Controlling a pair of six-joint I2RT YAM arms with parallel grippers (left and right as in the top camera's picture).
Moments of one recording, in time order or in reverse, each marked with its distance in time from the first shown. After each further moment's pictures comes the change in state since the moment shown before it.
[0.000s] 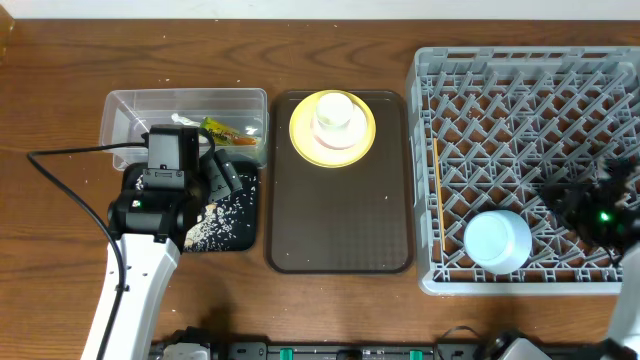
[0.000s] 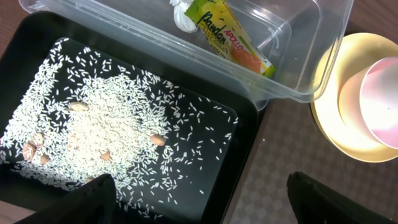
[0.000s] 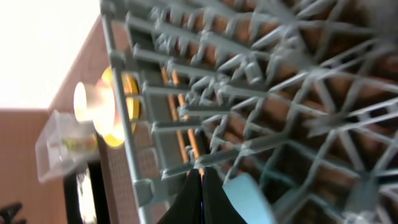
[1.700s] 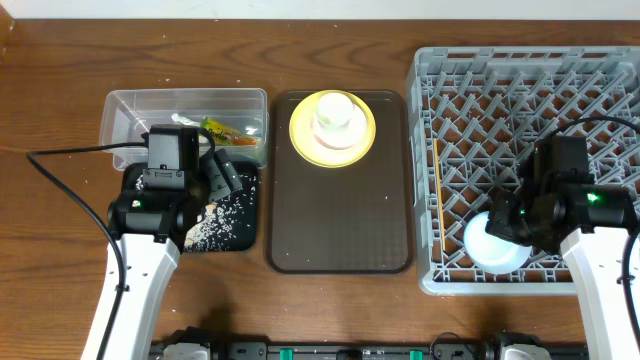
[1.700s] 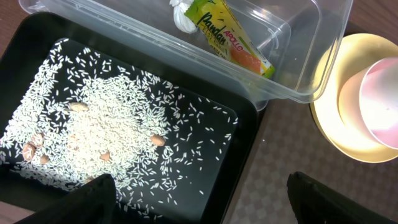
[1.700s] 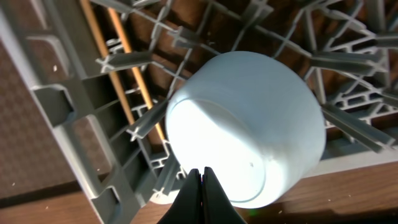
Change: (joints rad) left arm 0.000 0.000 0.000 0.001 0.000 0.000; right arm 0.594 -0.076 0.113 -0.351 0.693 0.226
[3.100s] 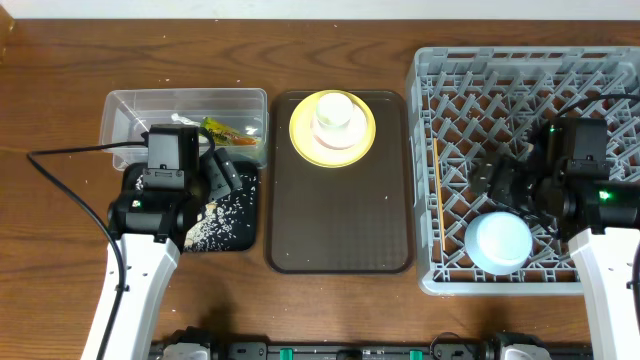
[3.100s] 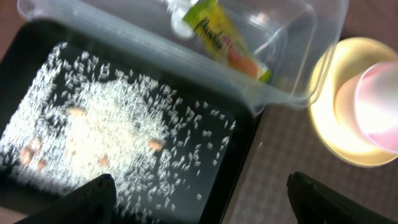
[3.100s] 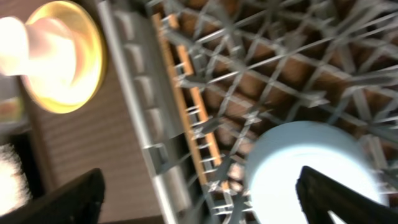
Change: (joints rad) left arm 0.000 0.000 0.000 0.035 0.000 0.000; right arm 0.000 -0.002 0.088 0.160 -0.149 0.107
